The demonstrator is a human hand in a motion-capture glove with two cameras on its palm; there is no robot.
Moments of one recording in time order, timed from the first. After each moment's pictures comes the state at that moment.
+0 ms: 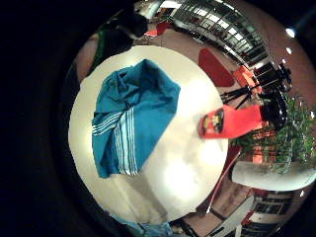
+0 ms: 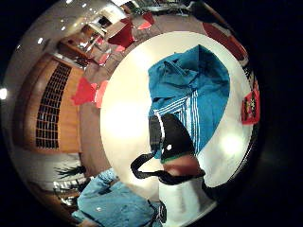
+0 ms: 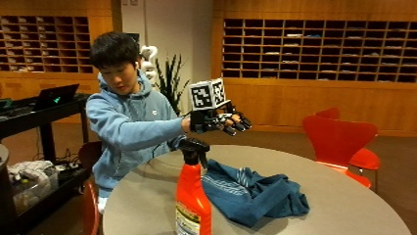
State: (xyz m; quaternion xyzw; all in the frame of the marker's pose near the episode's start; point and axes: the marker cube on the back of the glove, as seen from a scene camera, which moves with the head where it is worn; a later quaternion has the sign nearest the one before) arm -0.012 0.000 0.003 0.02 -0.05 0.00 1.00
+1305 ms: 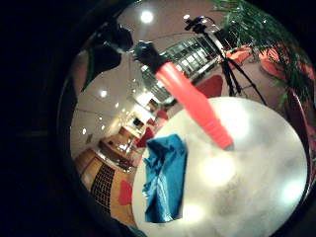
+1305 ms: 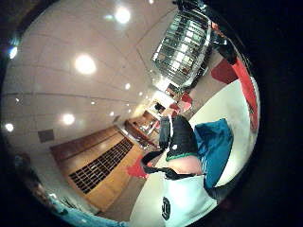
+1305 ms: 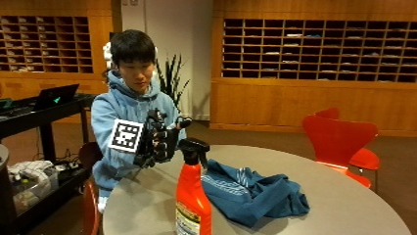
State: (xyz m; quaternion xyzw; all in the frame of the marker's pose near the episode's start) arm 0.157 0.094 0.014 0.45 -0.38 0.25 0.77
